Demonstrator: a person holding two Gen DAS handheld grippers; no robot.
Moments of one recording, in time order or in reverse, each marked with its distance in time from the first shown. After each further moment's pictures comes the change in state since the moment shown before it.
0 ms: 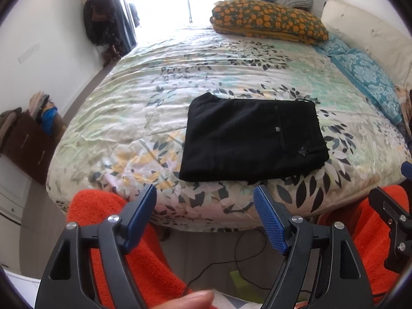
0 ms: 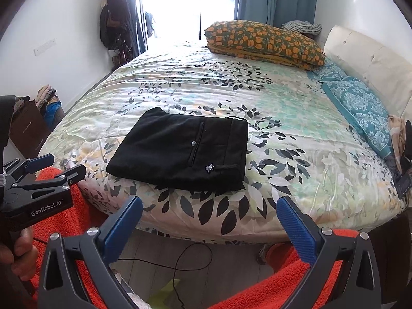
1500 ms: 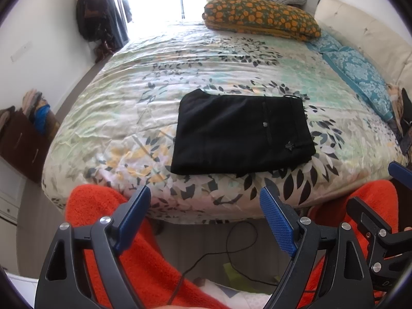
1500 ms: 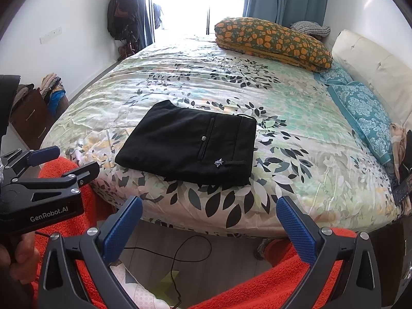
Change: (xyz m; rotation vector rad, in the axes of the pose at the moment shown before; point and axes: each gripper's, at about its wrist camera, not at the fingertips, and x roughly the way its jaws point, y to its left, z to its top) left arm -0.013 -0.002 0.002 0.015 0.032 -0.044; right arm -0.012 0.019 -0.001 -0.056 0.038 0.010
